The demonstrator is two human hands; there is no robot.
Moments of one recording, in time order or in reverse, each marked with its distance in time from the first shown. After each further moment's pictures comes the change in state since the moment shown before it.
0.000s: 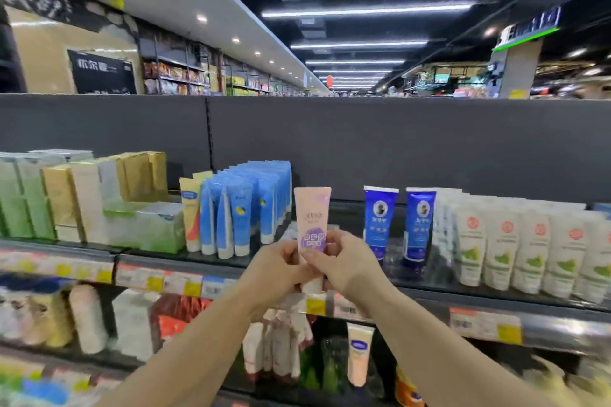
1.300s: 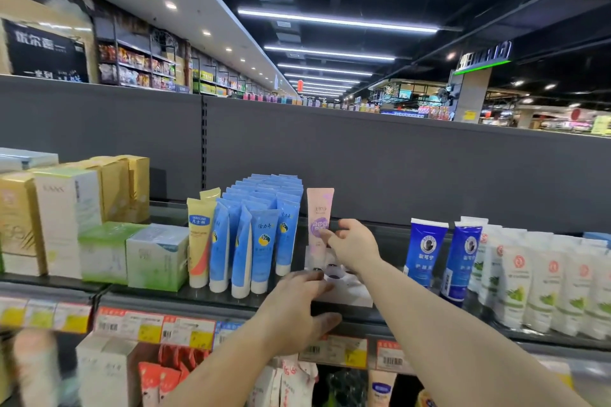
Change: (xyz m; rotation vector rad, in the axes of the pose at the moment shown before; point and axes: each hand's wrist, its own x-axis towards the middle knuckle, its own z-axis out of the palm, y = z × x) left_hand 0.053 -0.034 -0.057 0.752 -0.230 0.200; right_hand 0.143 0.004 0.042 -0.284 0.243 0.176
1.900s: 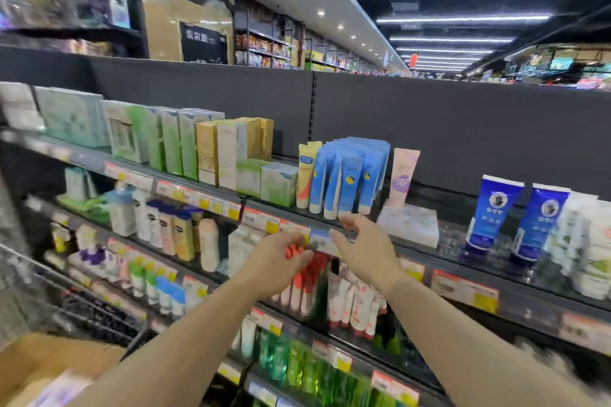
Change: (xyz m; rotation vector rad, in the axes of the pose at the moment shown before) left_hand -0.159 -0.014 -0.011 -0.180 0.384 -0.465; right_hand -0.182 -0.021 0.018 -0.070 -0.334 -0.366
